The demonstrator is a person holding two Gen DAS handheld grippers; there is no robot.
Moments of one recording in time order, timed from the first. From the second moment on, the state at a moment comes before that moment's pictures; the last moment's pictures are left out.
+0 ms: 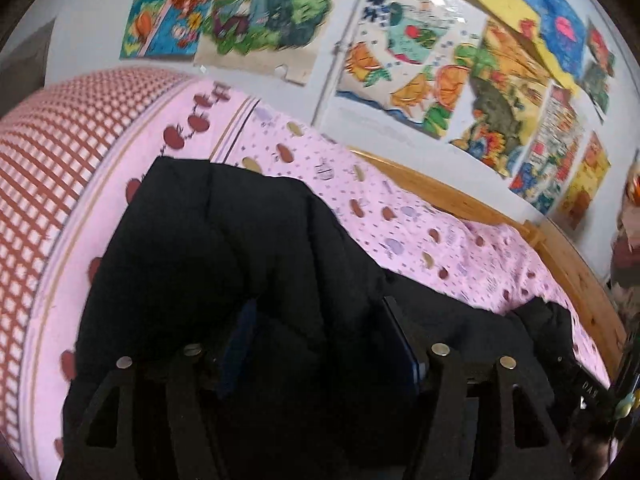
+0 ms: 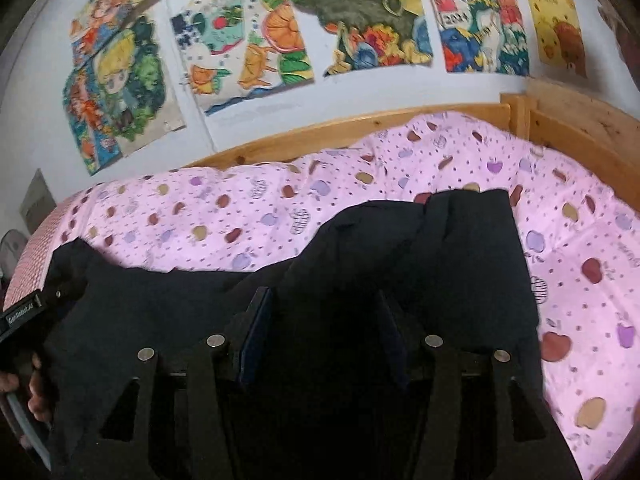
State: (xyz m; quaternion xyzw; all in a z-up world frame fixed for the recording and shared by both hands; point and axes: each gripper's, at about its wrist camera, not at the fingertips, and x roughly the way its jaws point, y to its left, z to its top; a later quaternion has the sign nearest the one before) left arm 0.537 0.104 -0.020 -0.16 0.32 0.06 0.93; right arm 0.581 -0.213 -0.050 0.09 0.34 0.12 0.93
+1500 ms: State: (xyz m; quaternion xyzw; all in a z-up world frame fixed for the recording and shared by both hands) left arm 0.182 0.022 0.161 -0.02 0.24 -0.02 0.97; right arm 0.207 -0.224 0.154 -0.04 0.25 0.20 0.95
